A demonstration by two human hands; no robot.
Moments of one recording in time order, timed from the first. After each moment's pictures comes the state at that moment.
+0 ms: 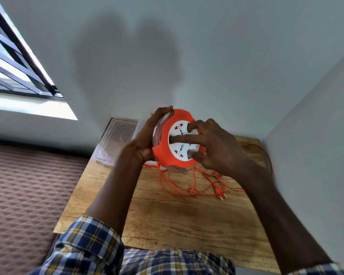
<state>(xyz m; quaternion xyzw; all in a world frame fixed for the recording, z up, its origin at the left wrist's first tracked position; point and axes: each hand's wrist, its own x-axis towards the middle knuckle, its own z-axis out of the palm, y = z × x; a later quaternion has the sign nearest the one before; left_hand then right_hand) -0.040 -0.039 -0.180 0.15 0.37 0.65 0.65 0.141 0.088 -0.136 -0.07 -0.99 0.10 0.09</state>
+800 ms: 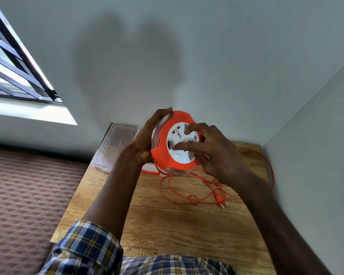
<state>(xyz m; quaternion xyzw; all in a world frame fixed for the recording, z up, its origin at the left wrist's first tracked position) -0.054 -0.033 -0.179 0.16 0.37 0.65 0.64 0.143 0.088 -0.149 -0.05 -0.98 0.12 0.17</state>
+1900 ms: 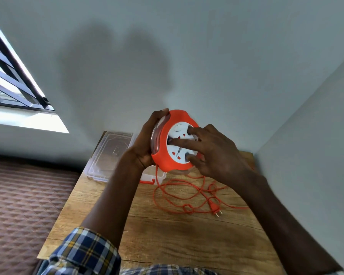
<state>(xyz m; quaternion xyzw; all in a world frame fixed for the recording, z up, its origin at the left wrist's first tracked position) -0.048 -0.016 -0.164 0.17 0.33 0.69 0.62 0.133 0.098 -0.117 -0.07 -0.99 0.02 0.14</state>
